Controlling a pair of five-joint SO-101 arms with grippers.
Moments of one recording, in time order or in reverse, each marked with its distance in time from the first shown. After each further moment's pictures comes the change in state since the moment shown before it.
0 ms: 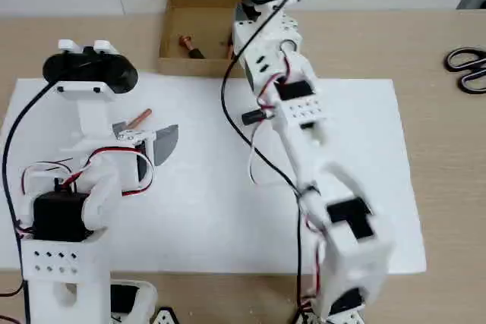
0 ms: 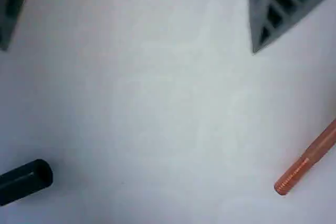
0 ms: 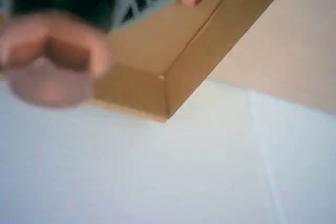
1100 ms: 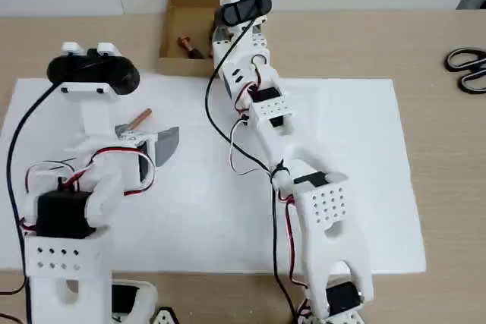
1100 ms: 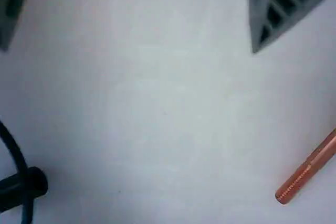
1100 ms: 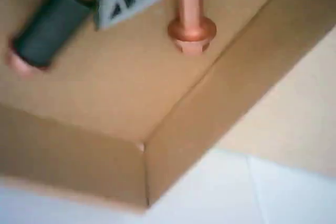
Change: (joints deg) left arm 0.0 0.0 2.3 -1.2 -0.1; right arm -2.8 24.7 -18.0 -0.3 0.1
